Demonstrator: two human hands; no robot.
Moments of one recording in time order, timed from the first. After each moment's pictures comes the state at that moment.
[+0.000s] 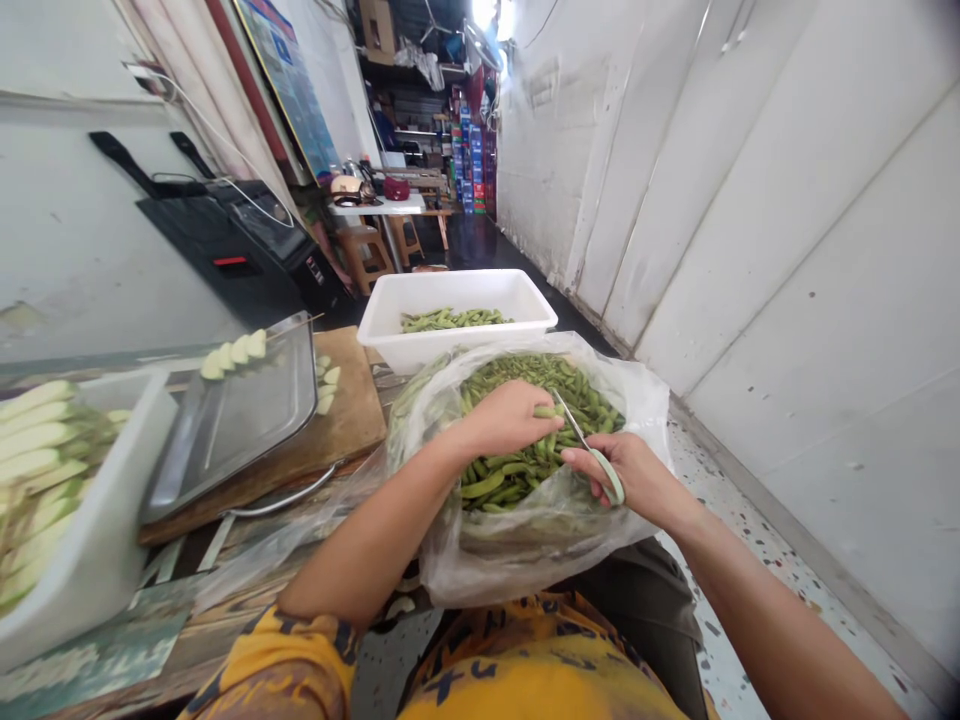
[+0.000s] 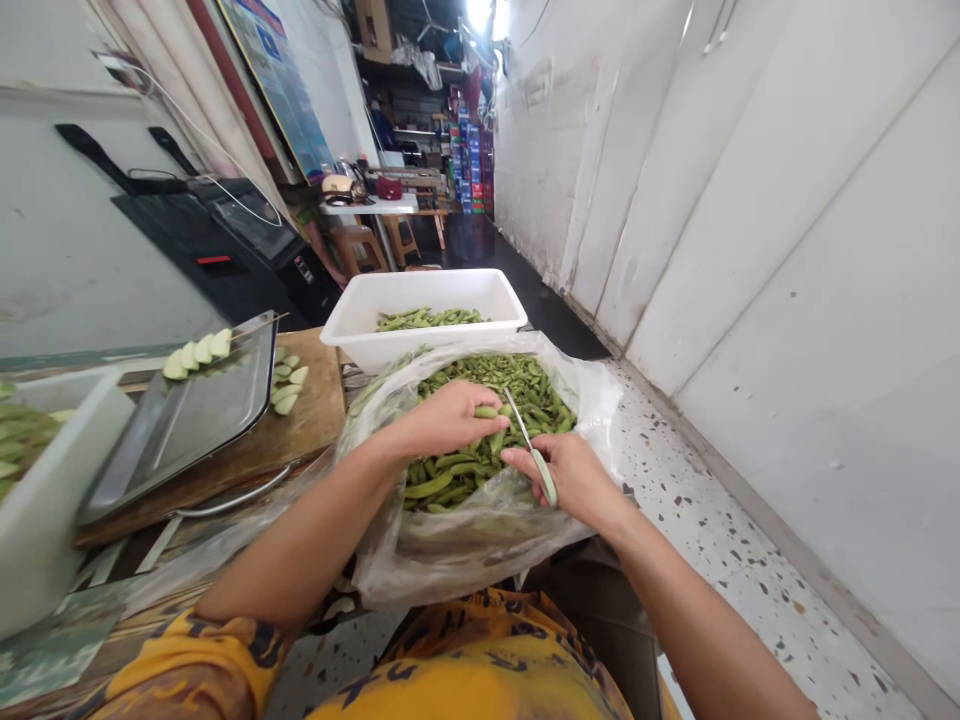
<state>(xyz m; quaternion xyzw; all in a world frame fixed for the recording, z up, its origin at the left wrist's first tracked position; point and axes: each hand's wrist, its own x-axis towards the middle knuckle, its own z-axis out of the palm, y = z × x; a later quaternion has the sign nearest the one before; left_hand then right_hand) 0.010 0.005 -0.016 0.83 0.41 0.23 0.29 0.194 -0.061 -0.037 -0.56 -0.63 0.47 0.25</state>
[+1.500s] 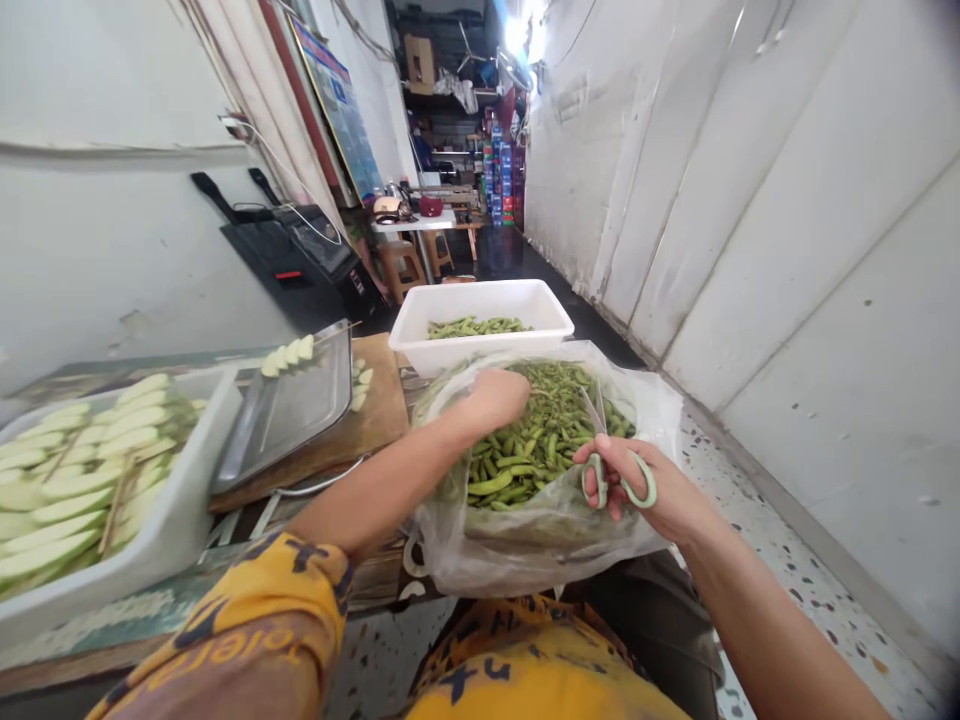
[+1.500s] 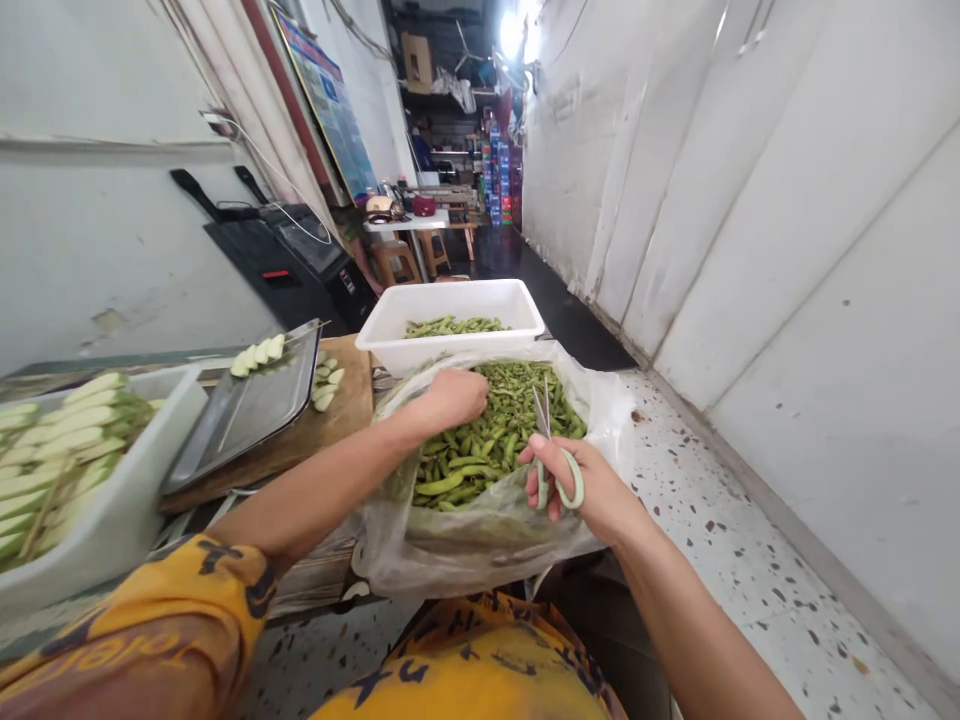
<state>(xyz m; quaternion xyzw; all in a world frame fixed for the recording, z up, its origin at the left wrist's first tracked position) 0.000 0.041 -0.011 0.79 0.51 0.16 0.30 0.196 -0.066 -0.030 -0.46 -0.52 0.63 0.34</state>
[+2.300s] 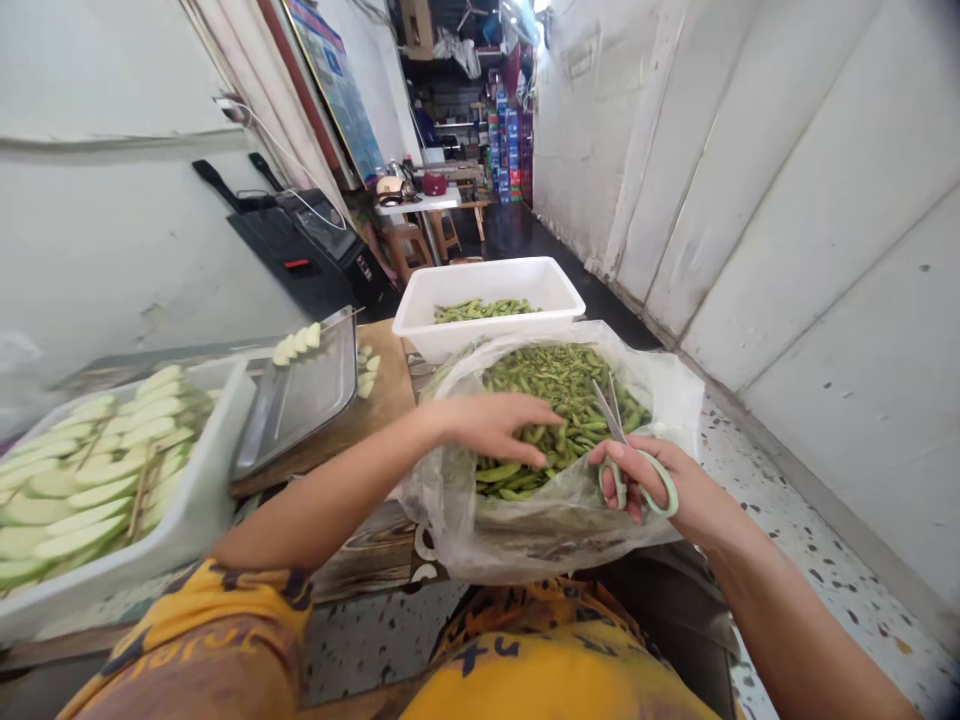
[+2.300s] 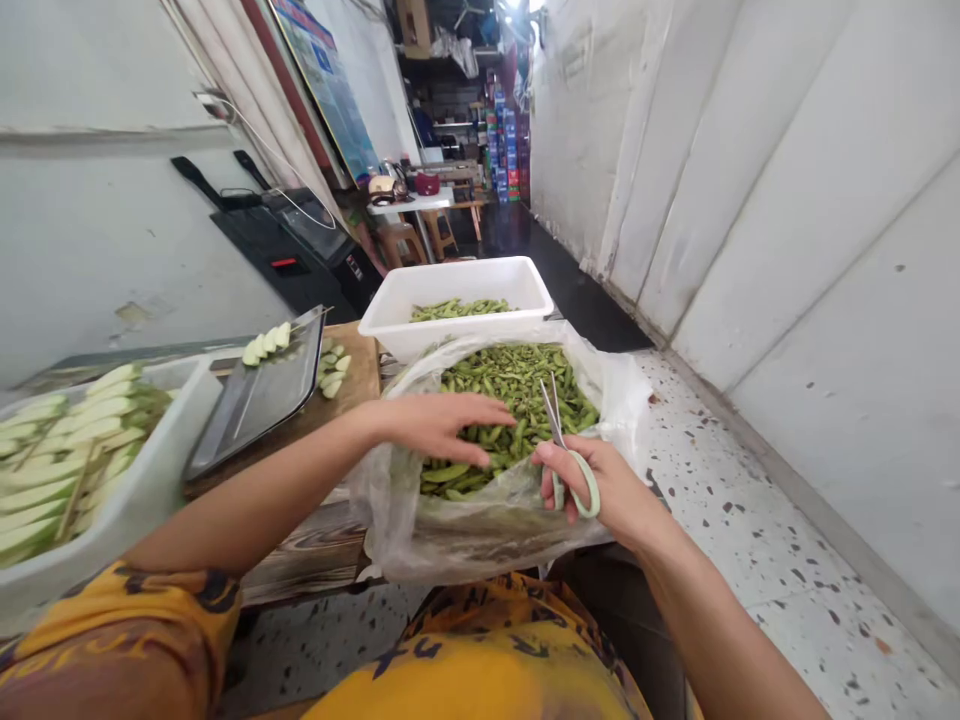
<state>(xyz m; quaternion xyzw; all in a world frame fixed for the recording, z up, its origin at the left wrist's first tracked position) -0.036 0.014 -0.019 0.93 0.28 -0.04 0.22 0.202 -0.071 -0.038 -0.48 -0.55 0.60 0.31</state>
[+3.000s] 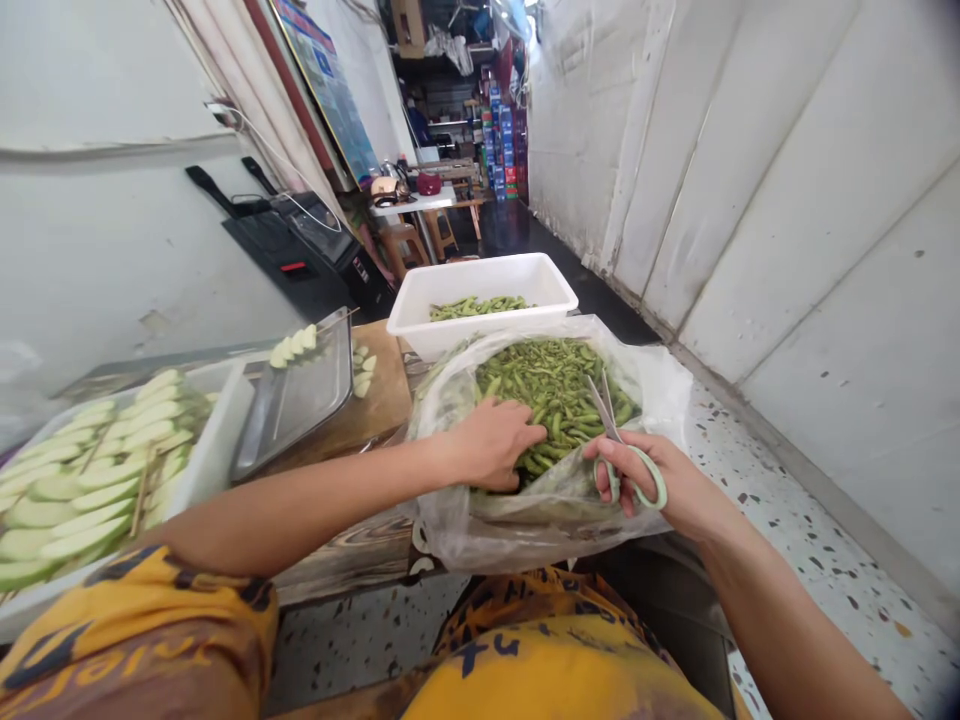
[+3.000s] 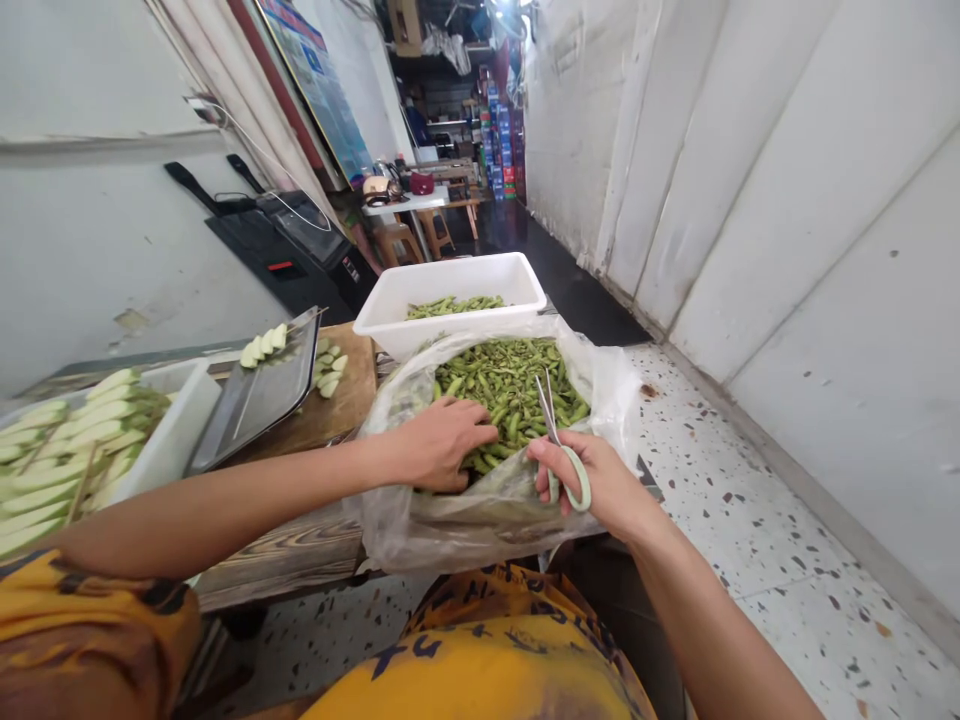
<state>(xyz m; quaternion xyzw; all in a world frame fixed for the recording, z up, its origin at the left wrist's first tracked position) -0.016 -0.026 -0.031 0.93 0.36 -0.09 0.00 0.205 -0.075 -0.044 -0.48 -0.57 0.59 0.31</state>
